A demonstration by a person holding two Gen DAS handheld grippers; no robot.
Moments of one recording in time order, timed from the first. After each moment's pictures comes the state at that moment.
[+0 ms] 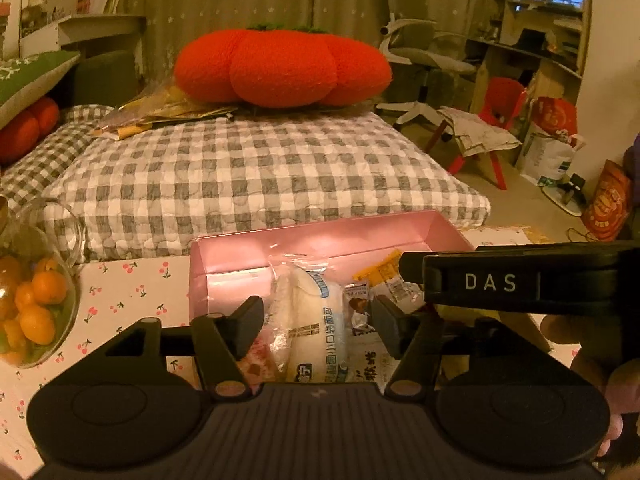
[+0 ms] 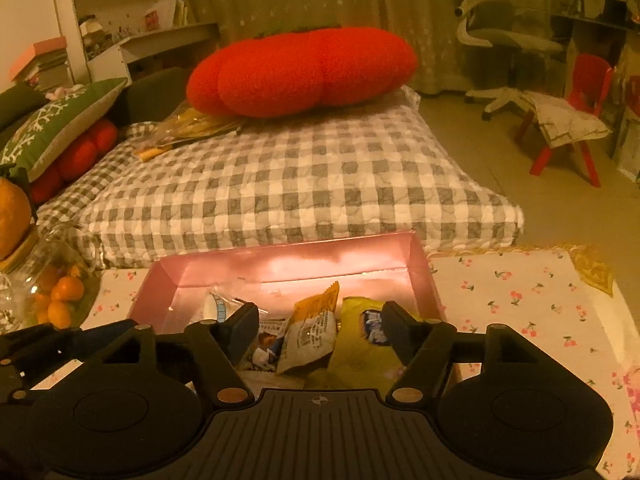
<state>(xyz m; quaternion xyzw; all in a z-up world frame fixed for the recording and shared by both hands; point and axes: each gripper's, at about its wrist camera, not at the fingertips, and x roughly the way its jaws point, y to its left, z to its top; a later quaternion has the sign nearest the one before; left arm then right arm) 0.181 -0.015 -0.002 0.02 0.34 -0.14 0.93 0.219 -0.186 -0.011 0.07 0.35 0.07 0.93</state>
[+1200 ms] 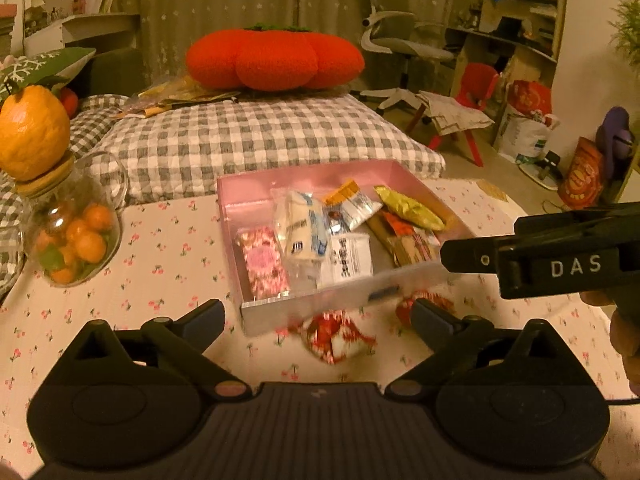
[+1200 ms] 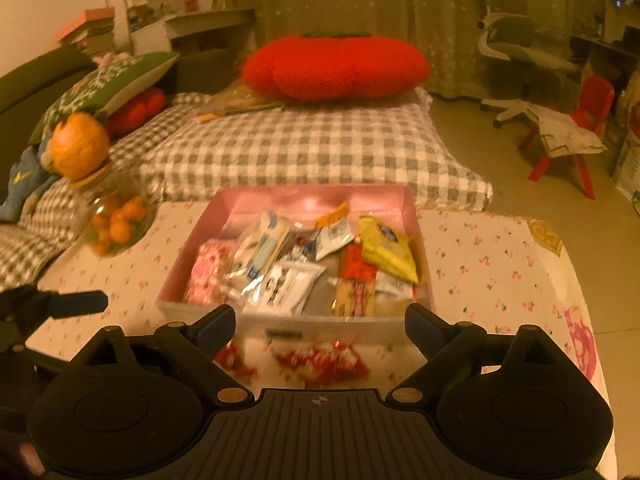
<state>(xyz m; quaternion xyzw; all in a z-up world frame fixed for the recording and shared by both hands) 0.080 0.007 0.012 0.03 0.36 -0.15 0.92 0.090 -0.189 0.018 0.02 0.35 0.11 0.93</state>
